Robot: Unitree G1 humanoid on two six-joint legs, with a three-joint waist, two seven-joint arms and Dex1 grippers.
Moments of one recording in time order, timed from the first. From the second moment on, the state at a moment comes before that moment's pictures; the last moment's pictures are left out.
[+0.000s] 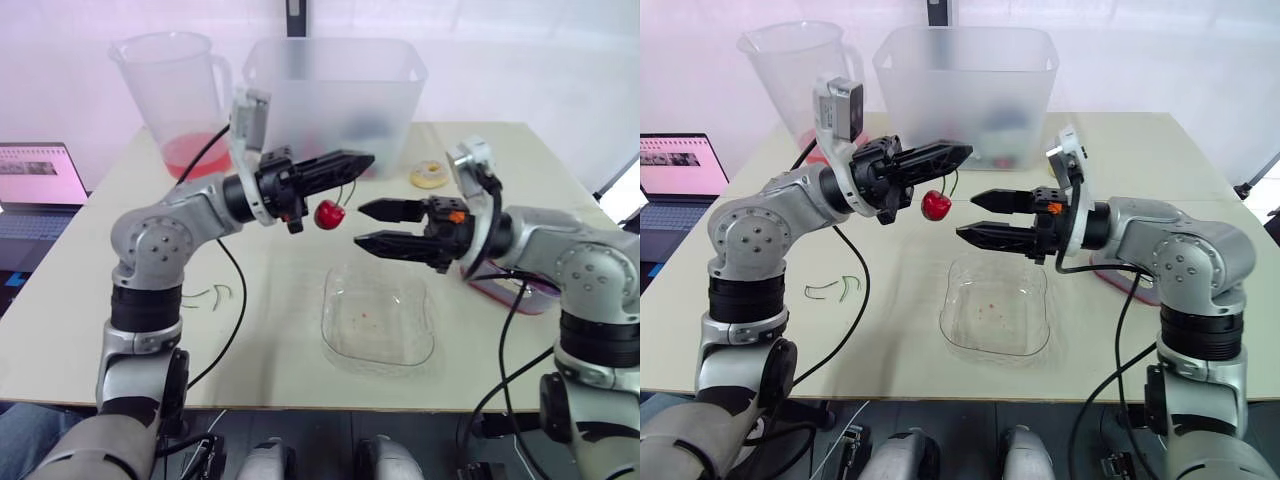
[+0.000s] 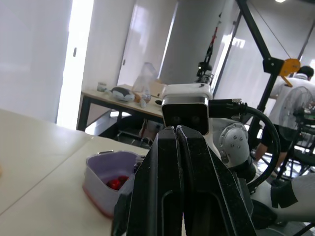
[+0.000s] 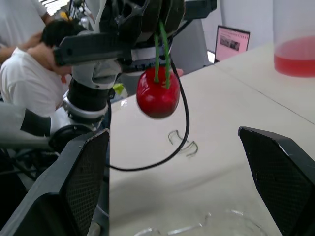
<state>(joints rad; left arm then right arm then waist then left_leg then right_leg) -0.93 0.38 0.09 -0.12 -1.02 0.89 -0.79 -0.76 -0.58 -0.20 -0.27 0.92 1.11 0.88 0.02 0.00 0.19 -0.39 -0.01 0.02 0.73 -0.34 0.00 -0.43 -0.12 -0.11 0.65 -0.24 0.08</state>
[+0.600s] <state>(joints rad) -0.95 0.38 0.08 -0.11 -0.99 0.89 -0.80 -0.77 -0.45 -0.18 -0.24 1.03 1.07 0.75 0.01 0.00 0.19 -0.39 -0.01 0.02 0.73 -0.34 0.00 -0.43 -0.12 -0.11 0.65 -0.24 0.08</state>
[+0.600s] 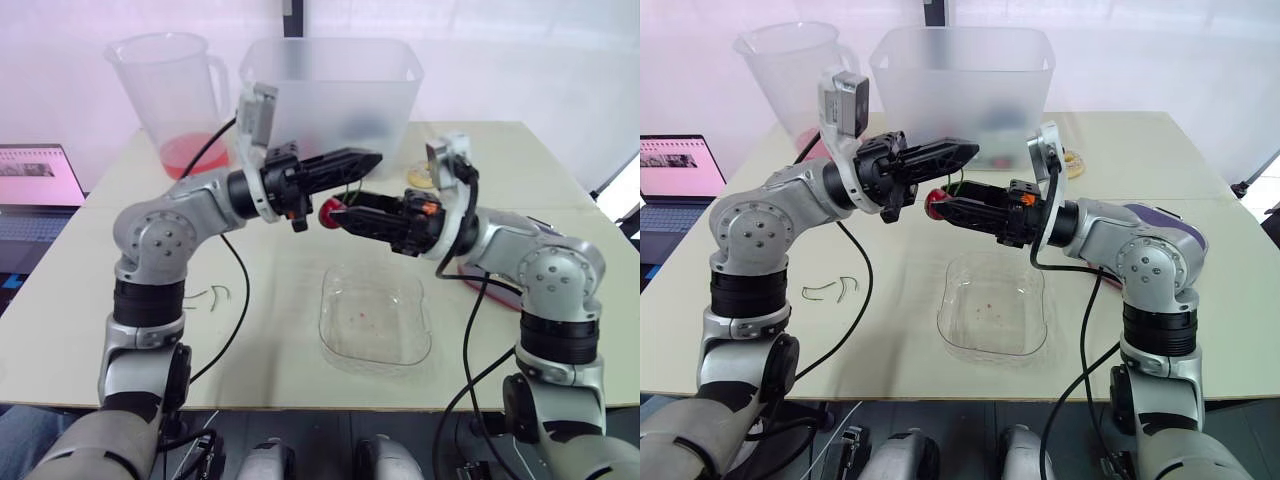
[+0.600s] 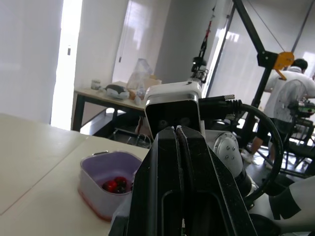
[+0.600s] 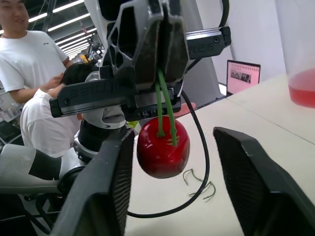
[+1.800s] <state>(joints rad) -0.95 0.36 0.05 -0.10 -0.95 0.86 -0.83 -0.73 -0.45 -0.11 -0.24 1.11 1.08 0.71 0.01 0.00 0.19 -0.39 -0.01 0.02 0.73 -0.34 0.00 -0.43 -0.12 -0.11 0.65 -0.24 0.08</state>
